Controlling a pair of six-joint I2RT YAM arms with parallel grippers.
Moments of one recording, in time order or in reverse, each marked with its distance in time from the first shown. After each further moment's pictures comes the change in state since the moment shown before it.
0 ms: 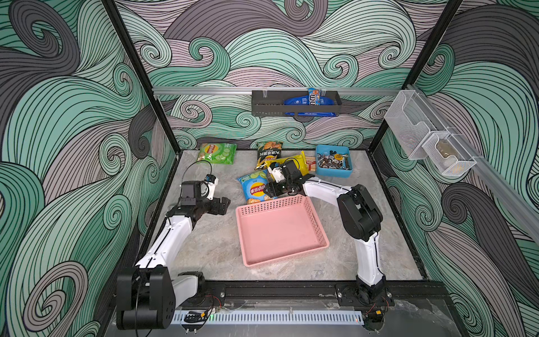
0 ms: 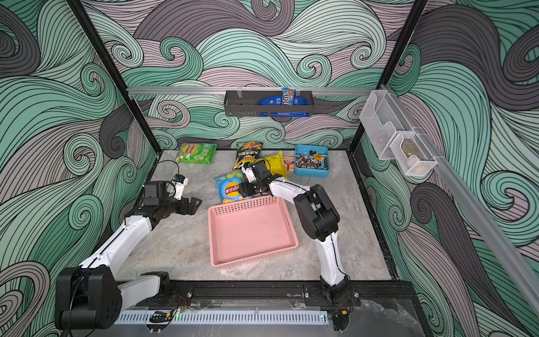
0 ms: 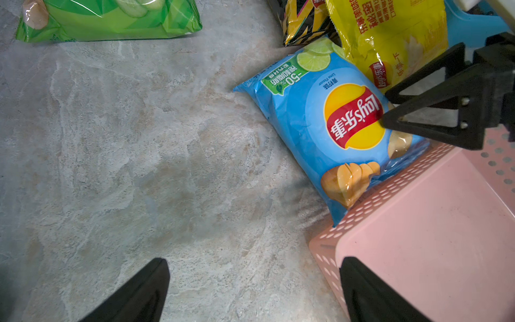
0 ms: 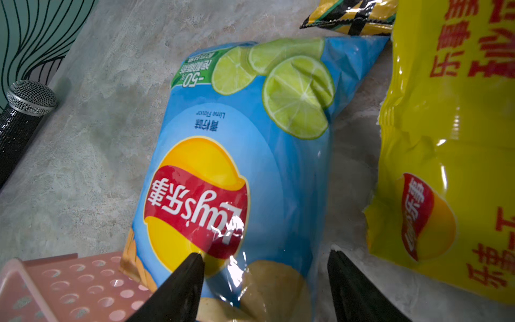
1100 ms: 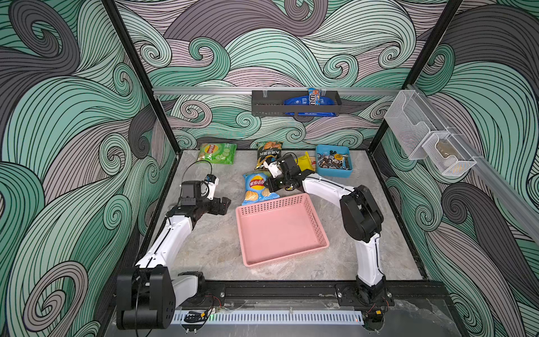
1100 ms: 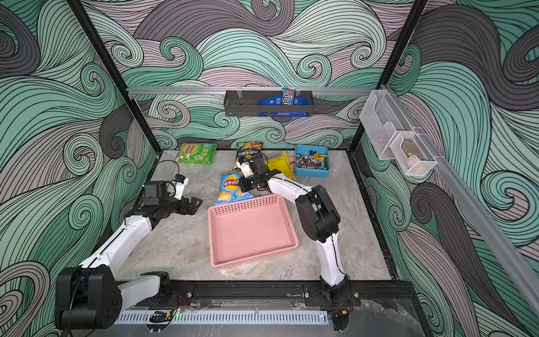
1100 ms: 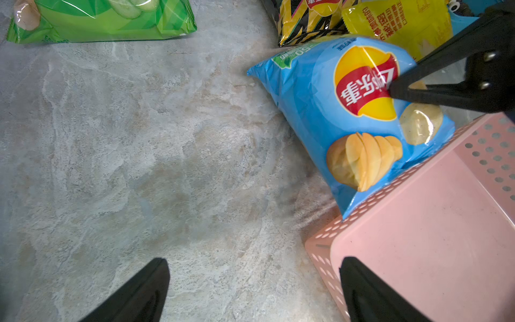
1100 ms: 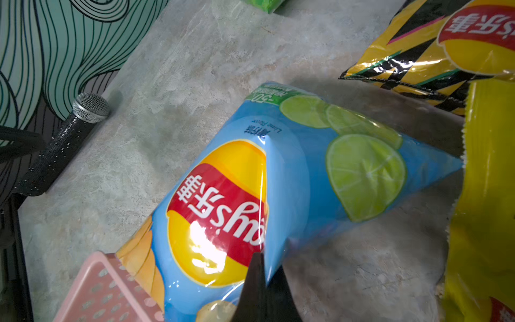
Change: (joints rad) left arm 0.000 0.000 0.000 0.002 0.013 0.000; right arm 0.019 -0.051 0.064 -0.039 -0.057 -0.004
